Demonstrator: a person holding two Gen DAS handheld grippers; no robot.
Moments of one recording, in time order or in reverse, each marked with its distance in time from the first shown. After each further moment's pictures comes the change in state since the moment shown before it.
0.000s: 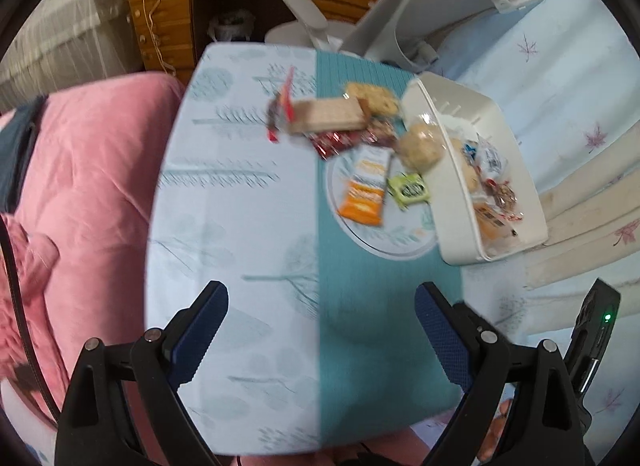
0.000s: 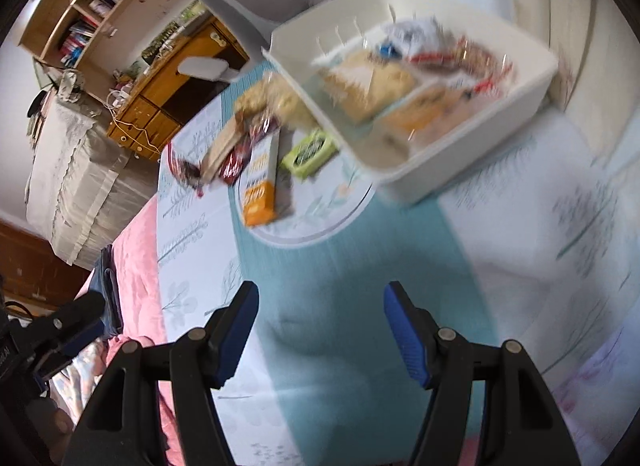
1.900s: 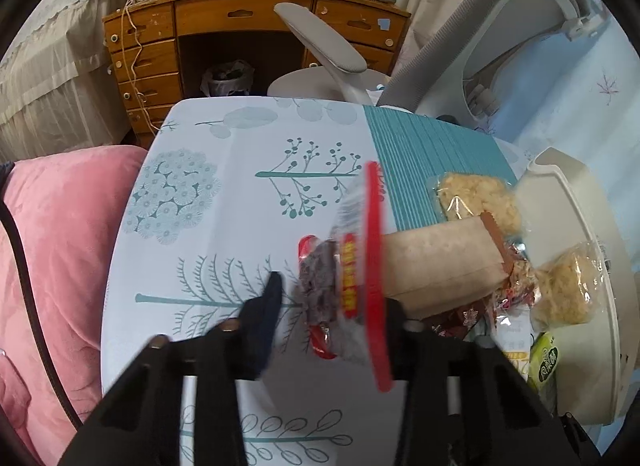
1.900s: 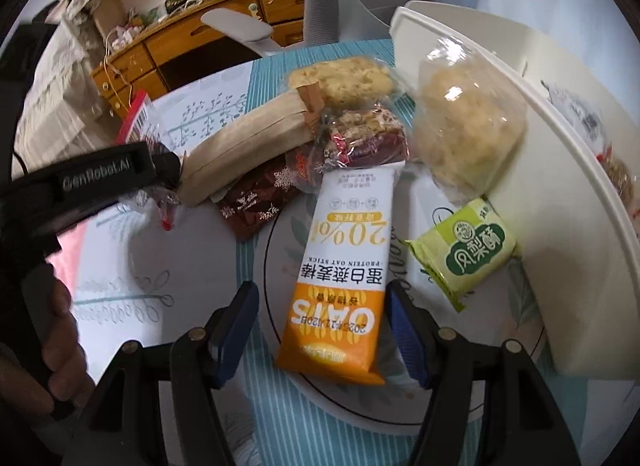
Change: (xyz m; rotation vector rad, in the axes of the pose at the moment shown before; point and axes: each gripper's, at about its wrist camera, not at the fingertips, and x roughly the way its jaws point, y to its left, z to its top) left arm 0.198 0.055 0.159 0.072 -0.201 0.037; right arm 0.170 0.116 0.065 -0.314 -0.123 -0.223
